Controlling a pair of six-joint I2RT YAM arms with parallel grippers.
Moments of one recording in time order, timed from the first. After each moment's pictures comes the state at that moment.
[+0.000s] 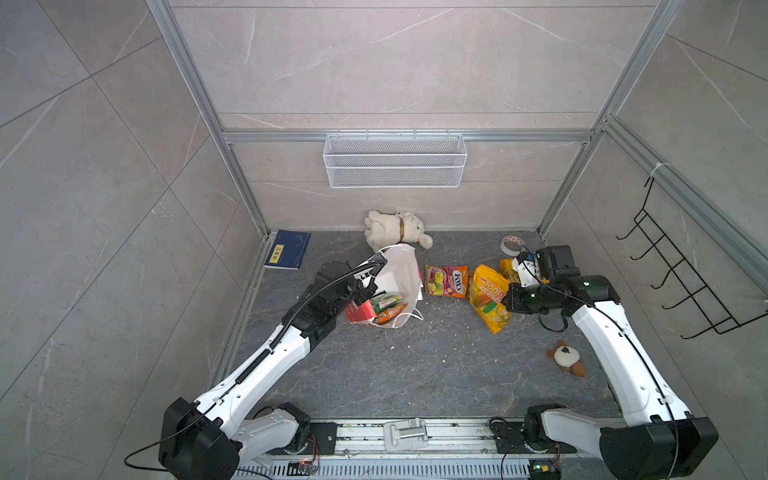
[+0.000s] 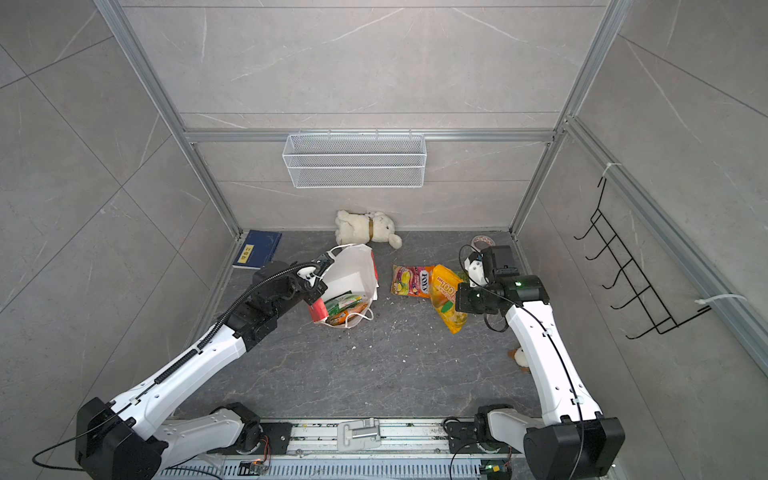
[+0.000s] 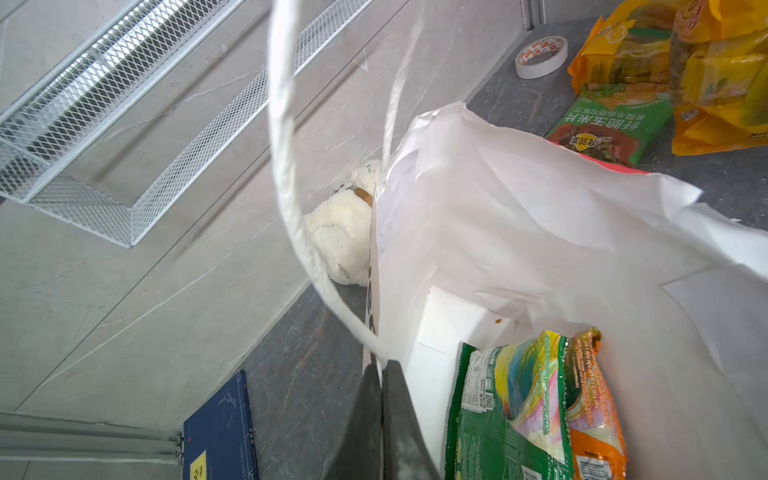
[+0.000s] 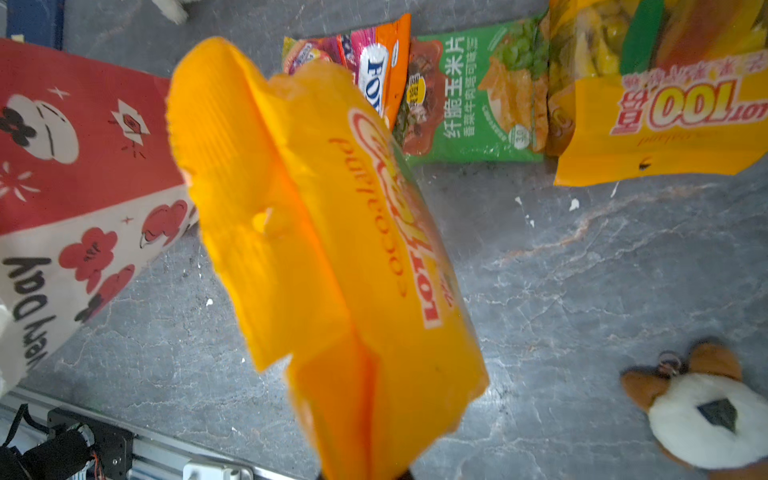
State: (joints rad) left arm -0.56 1.15 0.92 -0.10 -0.01 0.54; right arm 0.08 1.21 1.27 -1.15 -0.23 0.16
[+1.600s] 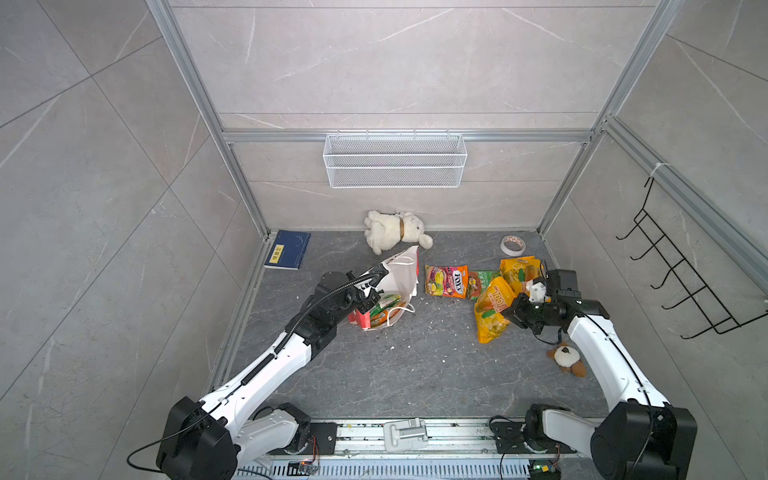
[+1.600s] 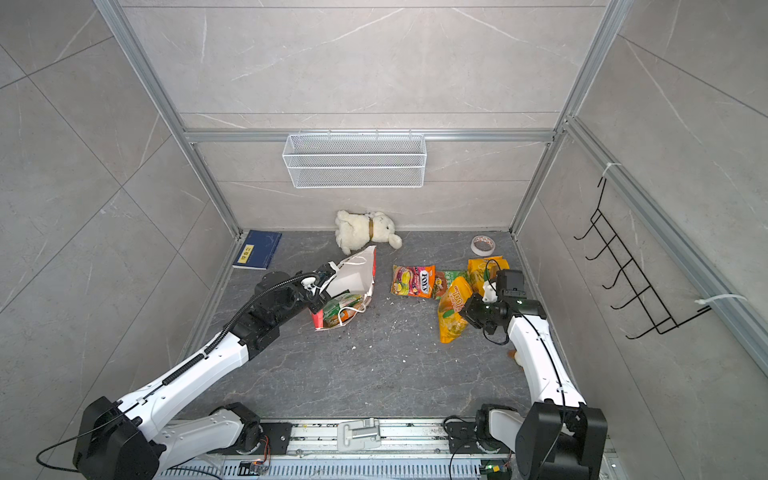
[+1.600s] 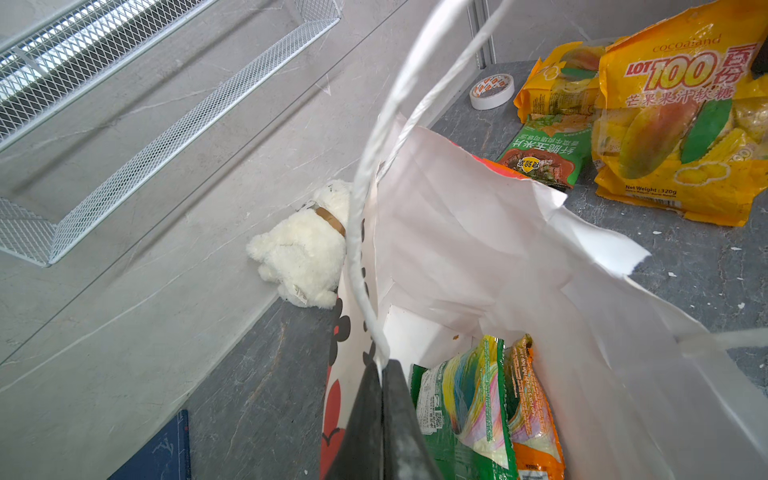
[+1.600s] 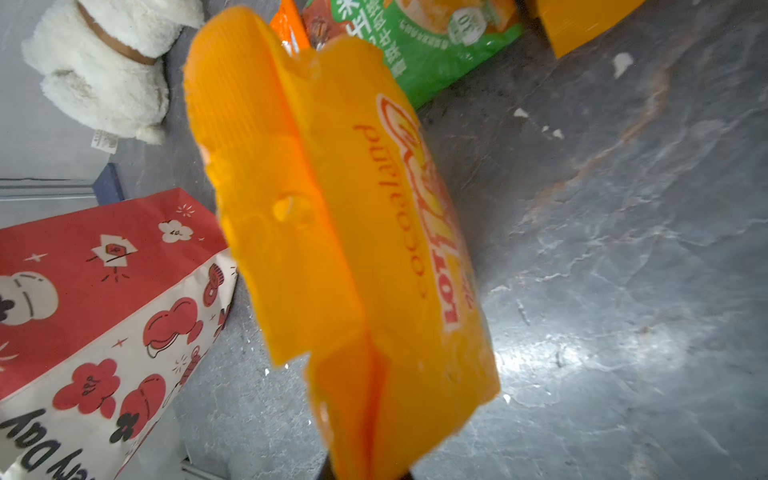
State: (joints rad) left arm -0.56 1.13 0.81 0.03 0.10 0.50; right arm -0.12 1.17 0.89 -0.77 -0.51 0.54
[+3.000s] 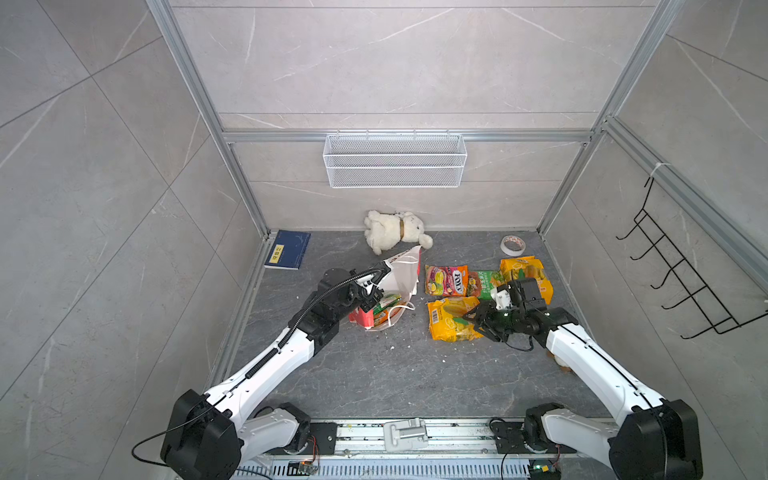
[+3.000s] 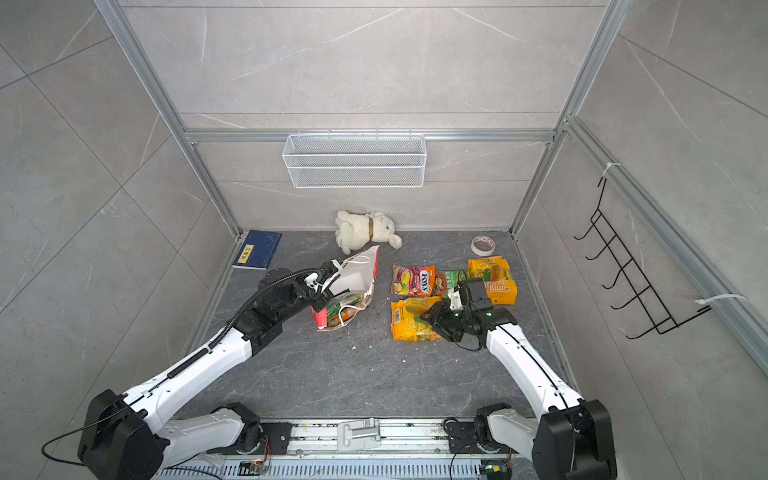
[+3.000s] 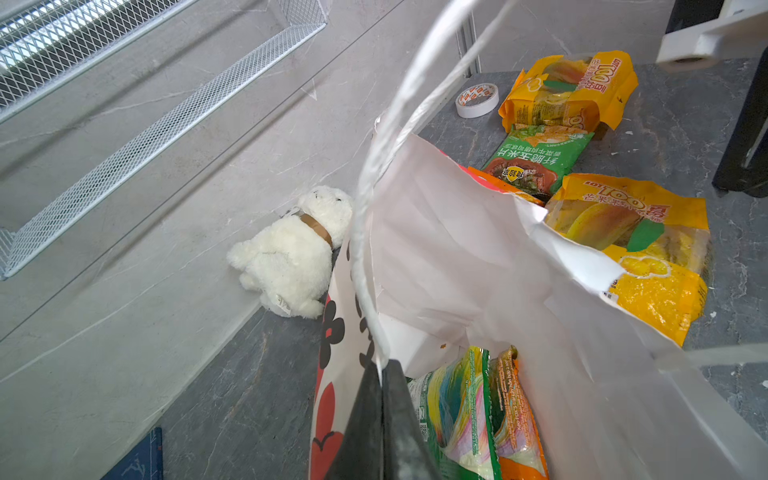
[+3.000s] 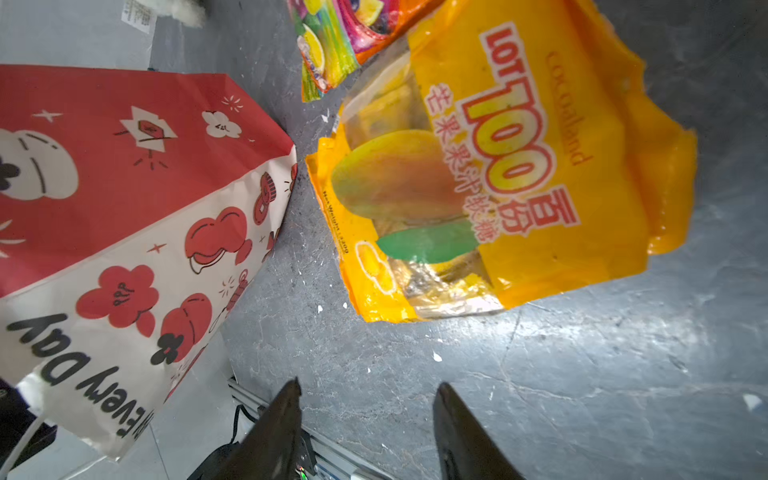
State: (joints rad) left arm -0.56 1.16 0.84 0.03 0.14 0.48; right arm 0.22 1.15 0.83 -0.65 -0.47 0.76
